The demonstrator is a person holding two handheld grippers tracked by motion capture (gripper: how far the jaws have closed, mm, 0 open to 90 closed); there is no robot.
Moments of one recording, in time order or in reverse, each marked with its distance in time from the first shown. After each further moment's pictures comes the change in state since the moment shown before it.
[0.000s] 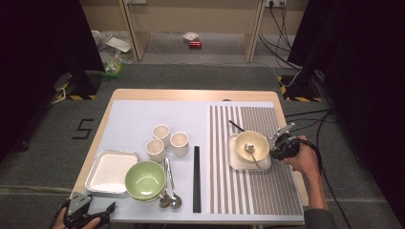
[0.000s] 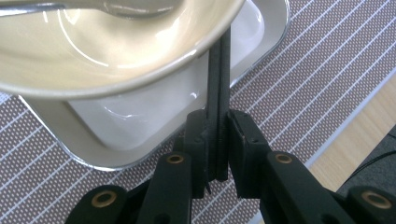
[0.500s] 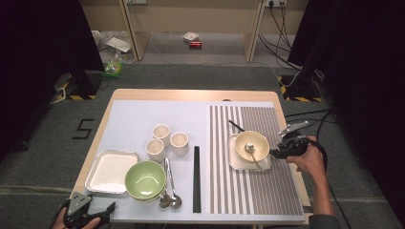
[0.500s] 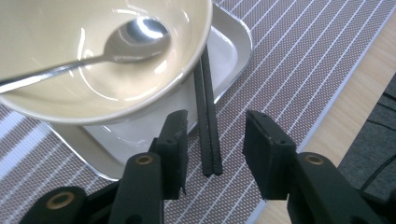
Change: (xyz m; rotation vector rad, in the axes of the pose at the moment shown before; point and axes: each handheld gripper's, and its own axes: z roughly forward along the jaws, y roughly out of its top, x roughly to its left) left arm 0.000 0.000 0.000 0.000 -0.001 0.000; right arm -0.001 -0.008 -0.026 -0.144 -0.019 0.157
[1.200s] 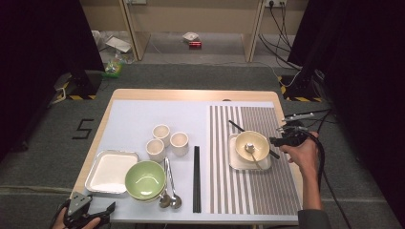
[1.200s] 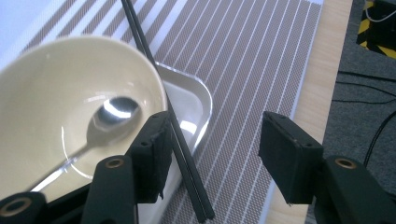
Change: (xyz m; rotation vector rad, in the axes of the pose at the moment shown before) left arm 0.000 0.000 0.000 0.001 0.000 0.000; right arm 0.001 0.027 -0.010 -0.095 -0.120 0.265
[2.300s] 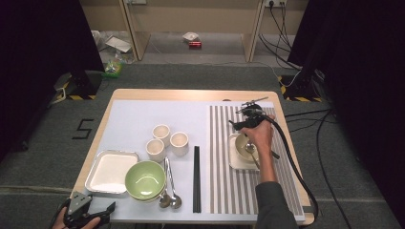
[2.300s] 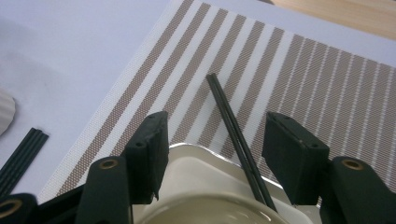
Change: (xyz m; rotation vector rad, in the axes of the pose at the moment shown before) left arm 0.000 0.001 0.000 0.006 -0.002 0.000; right arm 0.082 0.079 0.065 0.013 0.061 -0.026
